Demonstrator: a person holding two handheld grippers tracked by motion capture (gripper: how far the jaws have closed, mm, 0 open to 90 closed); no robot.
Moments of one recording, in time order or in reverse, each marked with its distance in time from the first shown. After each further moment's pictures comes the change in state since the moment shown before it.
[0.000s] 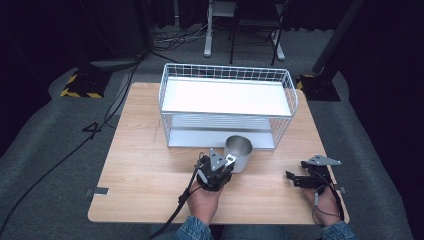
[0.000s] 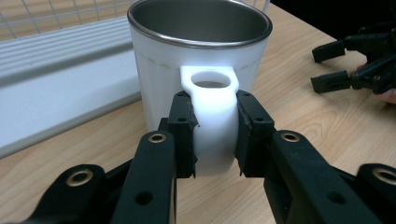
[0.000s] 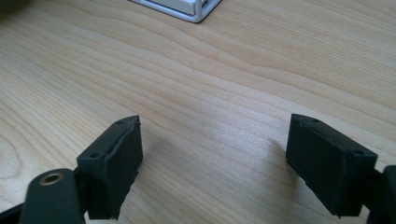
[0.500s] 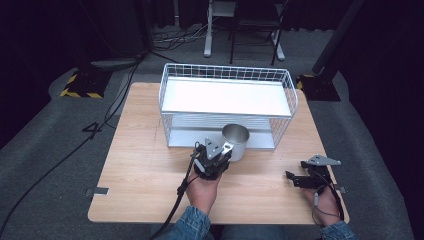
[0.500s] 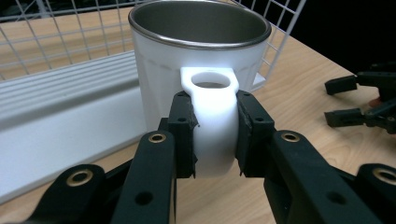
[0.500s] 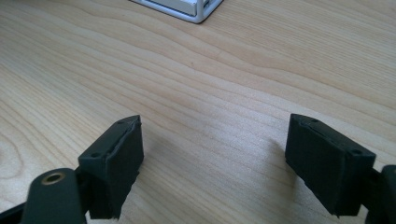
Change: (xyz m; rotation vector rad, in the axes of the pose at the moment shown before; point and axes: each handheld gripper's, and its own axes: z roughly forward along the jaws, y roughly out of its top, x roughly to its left) left arm 0.017 0.027 -0.002 -0.050 0.040 -0.019; right arm 0.000 0.000 0.000 -0.001 0.002 -0.002
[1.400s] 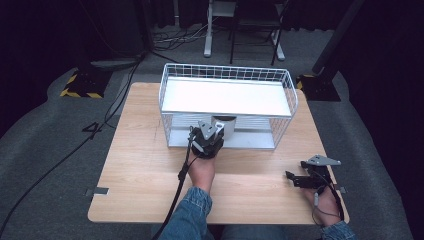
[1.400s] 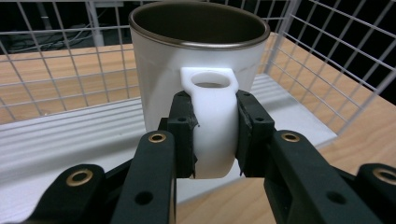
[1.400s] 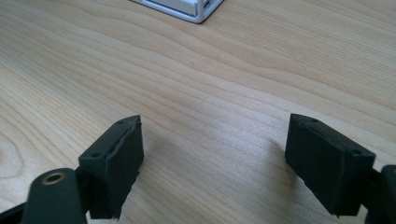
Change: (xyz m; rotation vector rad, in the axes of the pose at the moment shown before) left arm 0.036 0.018 0.040 -0.115 0.156 -0.085; right arm 0.000 0.000 0.000 0.000 0.002 -0.001
